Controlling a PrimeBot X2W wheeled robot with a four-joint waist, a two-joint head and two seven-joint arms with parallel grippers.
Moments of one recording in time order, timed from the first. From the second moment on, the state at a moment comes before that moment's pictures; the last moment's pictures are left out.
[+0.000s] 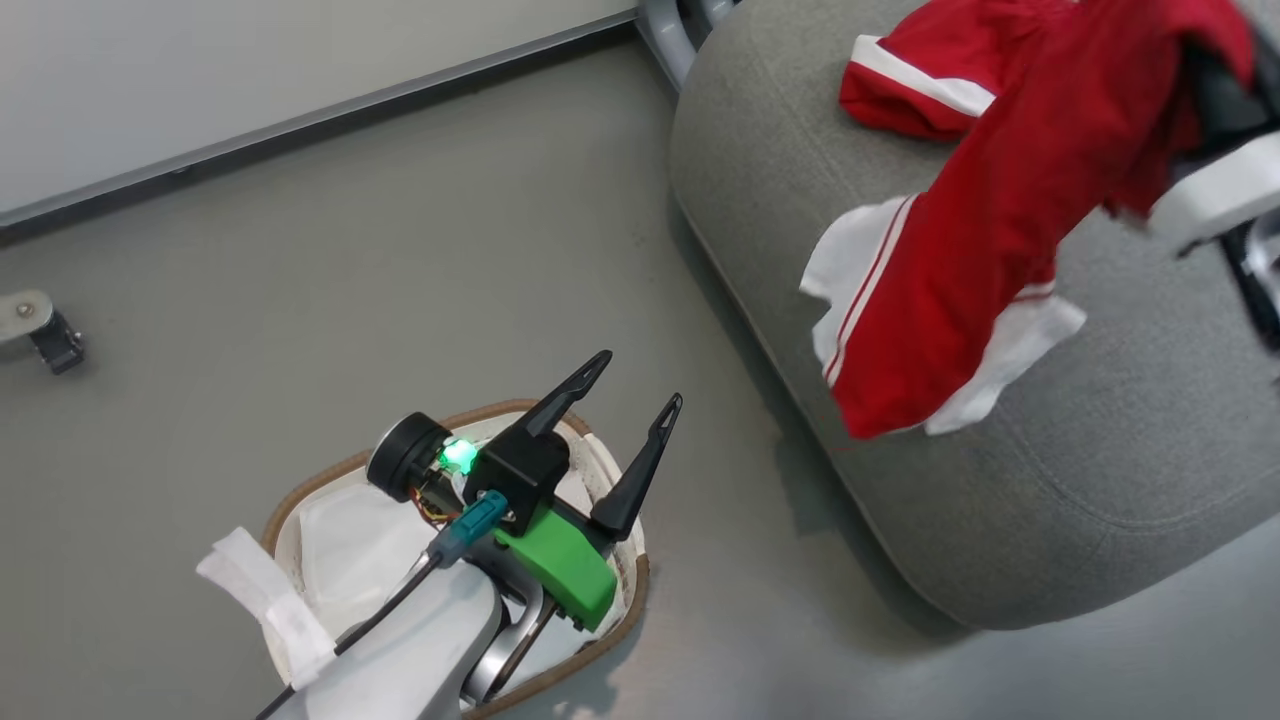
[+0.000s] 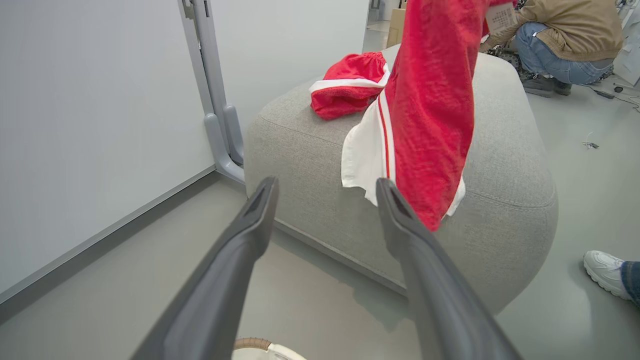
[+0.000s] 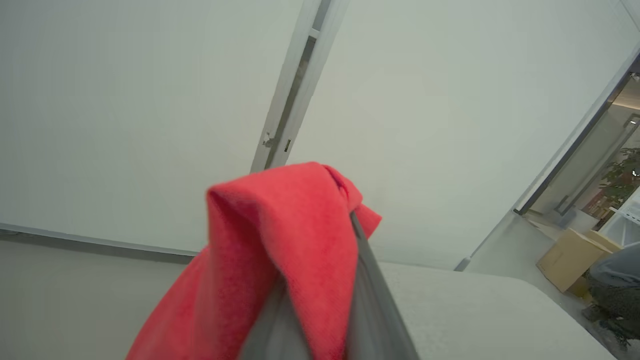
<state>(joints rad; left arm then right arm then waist) -0.52 0.27 -0.89 0.31 -0.50 0.01 -0.26 -0.73 -0.41 0.13 0.33 0.18 0.13 -0.14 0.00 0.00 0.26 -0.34</state>
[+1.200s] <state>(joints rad) -0.62 0.32 -0.94 0.19 -0.43 0.03 -0.18 -0.94 -0.50 -0.06 0.87 0.03 0.13 -0.19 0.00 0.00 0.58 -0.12</state>
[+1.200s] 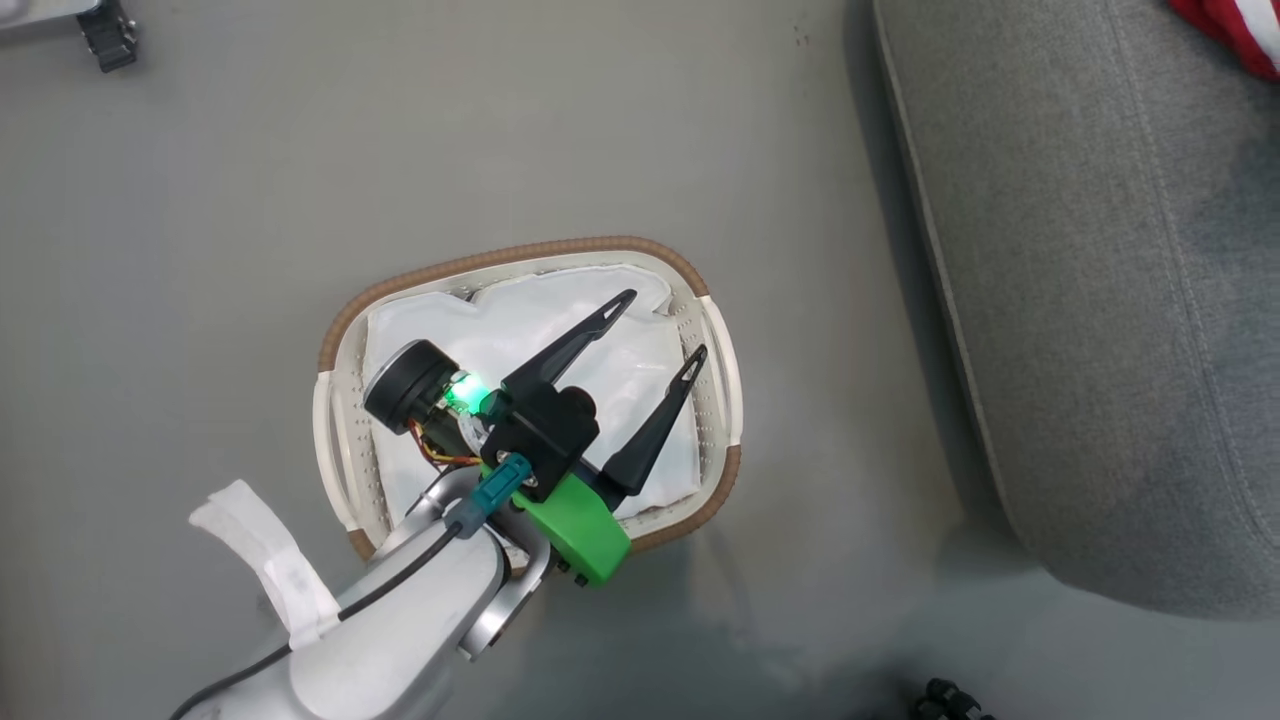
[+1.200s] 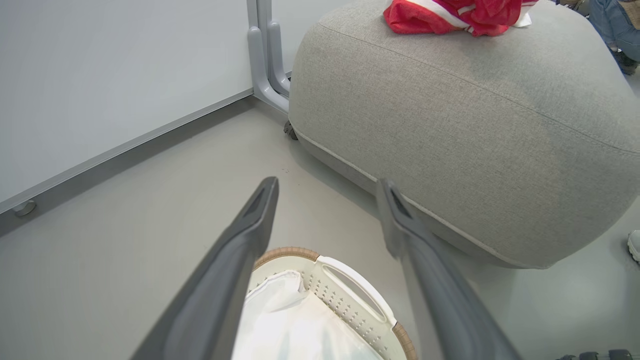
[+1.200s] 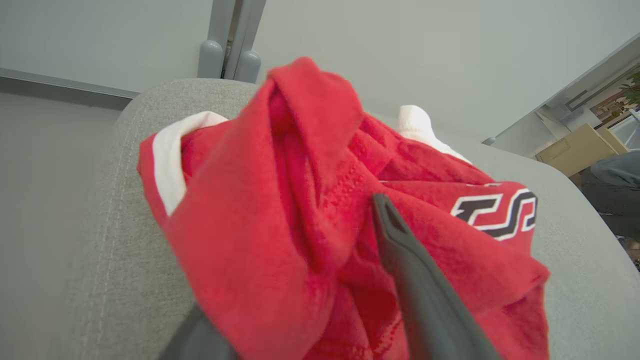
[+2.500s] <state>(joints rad) -0.40 0.24 -0.67 0.26 -0.53 0.08 -0.26 -0.52 -0.37 0.01 0.36 0.13 0.13 -0.16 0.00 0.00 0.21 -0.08</state>
